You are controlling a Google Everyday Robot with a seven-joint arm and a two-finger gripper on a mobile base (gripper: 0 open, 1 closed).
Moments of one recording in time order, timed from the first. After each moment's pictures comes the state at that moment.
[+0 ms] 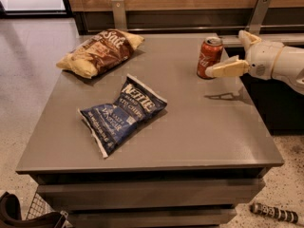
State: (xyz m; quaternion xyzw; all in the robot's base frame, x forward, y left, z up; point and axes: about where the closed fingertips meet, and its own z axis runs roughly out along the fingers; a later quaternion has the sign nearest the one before) arm 0.661 -0.217 0.910 -0.37 0.67 0.20 0.62
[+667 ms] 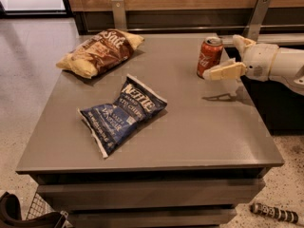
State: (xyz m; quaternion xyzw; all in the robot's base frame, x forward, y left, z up) arm 0.656 -0.207 0.900 -0.37 0.67 0.23 0.59
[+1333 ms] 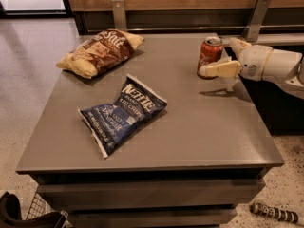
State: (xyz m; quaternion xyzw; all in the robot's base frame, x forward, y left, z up) arm 0.676 -0.204 0.889 -0.33 0.68 0.26 0.59
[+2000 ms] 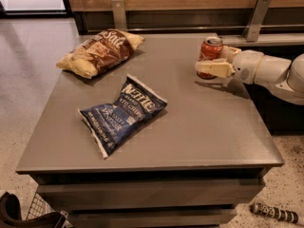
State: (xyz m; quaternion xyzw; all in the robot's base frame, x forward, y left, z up) arm 0.692 -0.200 0.870 -0.32 0.68 0.28 0.60
